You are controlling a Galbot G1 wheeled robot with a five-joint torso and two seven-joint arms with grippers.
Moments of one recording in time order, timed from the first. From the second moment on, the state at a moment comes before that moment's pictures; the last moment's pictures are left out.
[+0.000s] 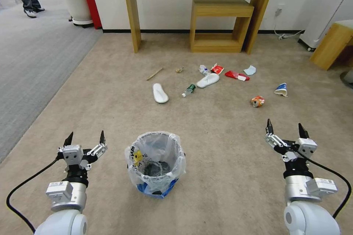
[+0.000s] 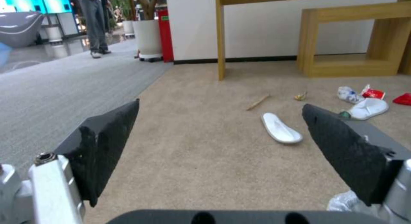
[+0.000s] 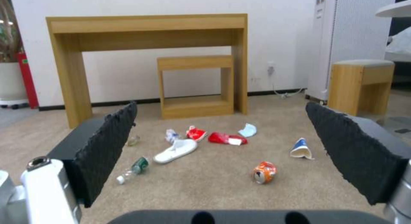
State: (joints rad) left arm 1.59 -1.53 -0.78 -2.21 -0.08 0.06 0.05; right arm -1.53 1.50 0.81 2.15 0.24 0.07 -0.04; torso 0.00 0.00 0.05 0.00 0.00
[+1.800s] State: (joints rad) left arm 1.62 -1.43 -0.71 -2.27 -0.21 0.21 0.03; right arm -1.55 1.47 0.81 2.15 0.24 0.11 -0.03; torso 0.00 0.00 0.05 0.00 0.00
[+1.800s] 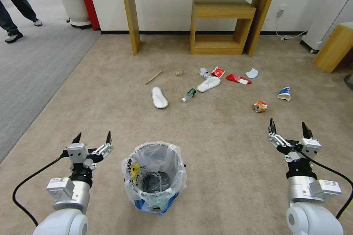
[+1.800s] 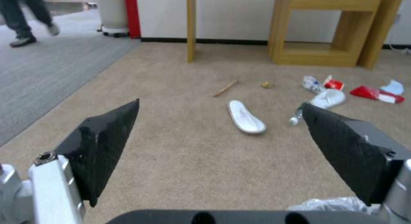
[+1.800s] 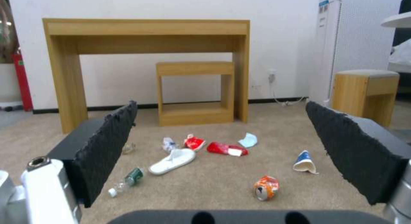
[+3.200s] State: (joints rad) left arm 1.58 -1.03 -0.49 -2.33 -0.71 0.55 -0.31; right arm -1.58 1.52 0.83 2.13 0.18 0.09 -0.03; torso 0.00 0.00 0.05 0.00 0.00
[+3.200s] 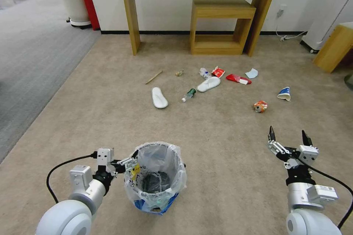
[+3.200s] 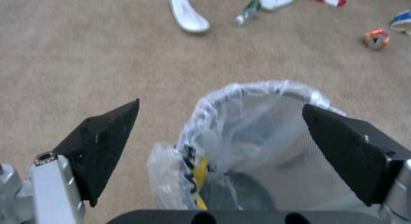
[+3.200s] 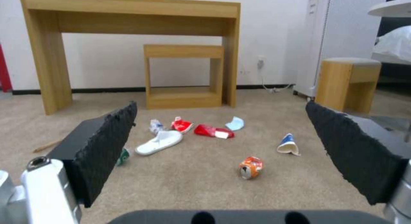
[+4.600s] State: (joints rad) left arm 1.55 -0.98 -0.40 -2.26 -0.86 0.65 -0.49; right arm -1.57 1.51 0.84 2.12 0.19 0.09 -0.03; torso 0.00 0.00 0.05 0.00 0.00
